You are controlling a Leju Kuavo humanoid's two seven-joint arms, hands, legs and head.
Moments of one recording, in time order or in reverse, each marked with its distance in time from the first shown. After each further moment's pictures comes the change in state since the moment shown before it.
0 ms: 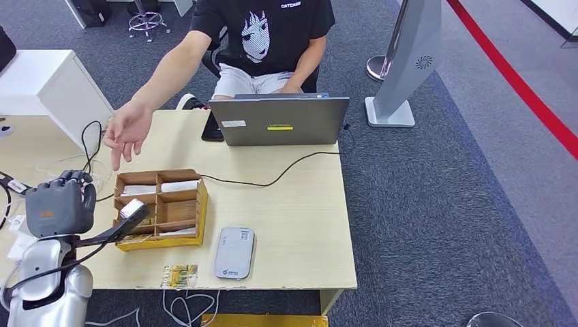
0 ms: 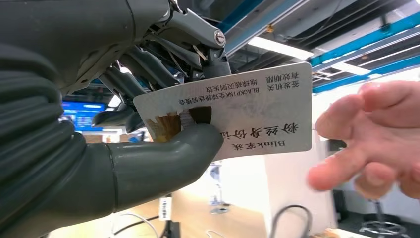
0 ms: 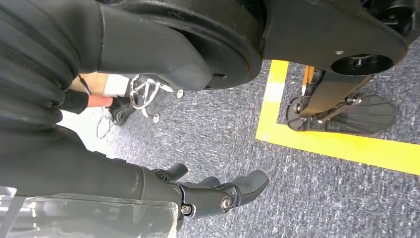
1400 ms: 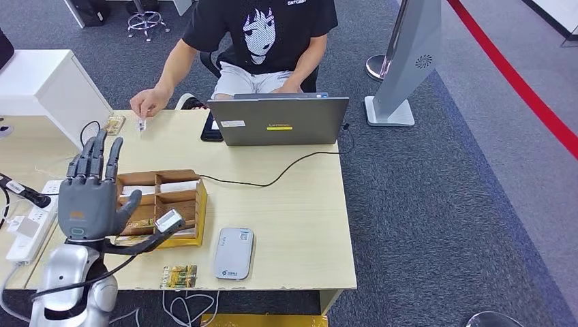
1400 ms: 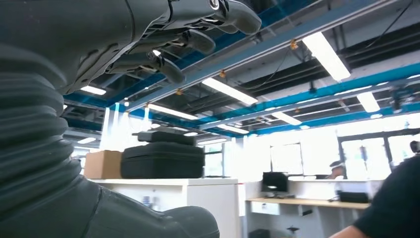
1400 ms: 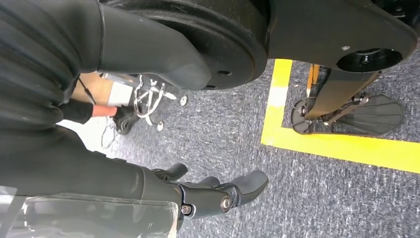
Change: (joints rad) left arm 0.115 -0.065 -0.212 -0.282 0.000 -0.015 -0.072; right arm 0.002 -0.002 -0.001 0.001 -0.044 -0.010 0.009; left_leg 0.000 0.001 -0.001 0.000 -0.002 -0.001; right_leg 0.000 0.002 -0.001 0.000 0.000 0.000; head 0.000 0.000
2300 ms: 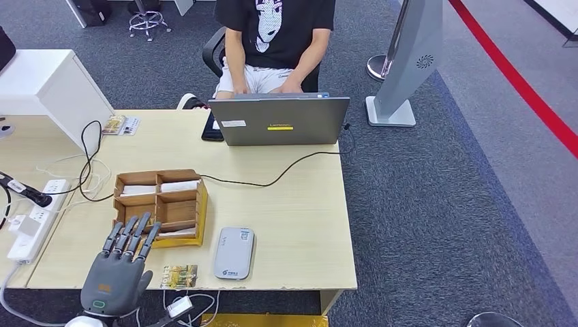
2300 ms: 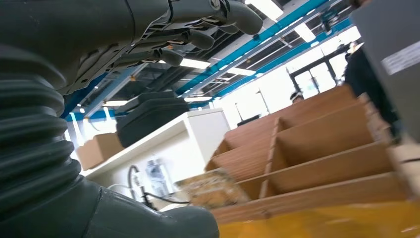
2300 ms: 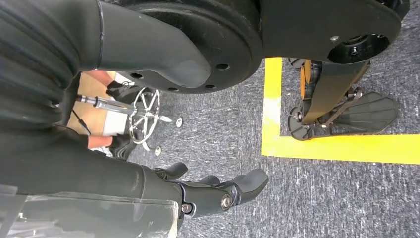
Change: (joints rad) left arm 0.306 0.342 -0.251 -0.056 0.000 -0.047 0.251; right arm 0.012 0.007 -0.077 0.001 -0.067 -0.039 -0.017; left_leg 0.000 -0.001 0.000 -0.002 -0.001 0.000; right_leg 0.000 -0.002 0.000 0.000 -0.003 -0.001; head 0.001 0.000
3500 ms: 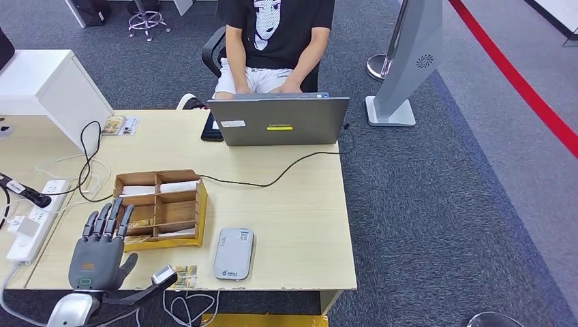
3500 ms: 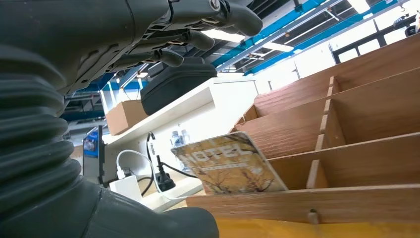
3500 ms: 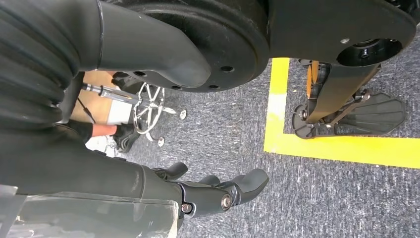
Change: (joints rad) left arm -0.139 -0.229 0.310 0.286 0.001 0.106 -0.231; right arm -0.002 0.001 0.007 0.000 0.050 0.018 0.013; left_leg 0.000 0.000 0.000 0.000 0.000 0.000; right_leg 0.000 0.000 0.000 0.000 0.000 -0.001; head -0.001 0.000
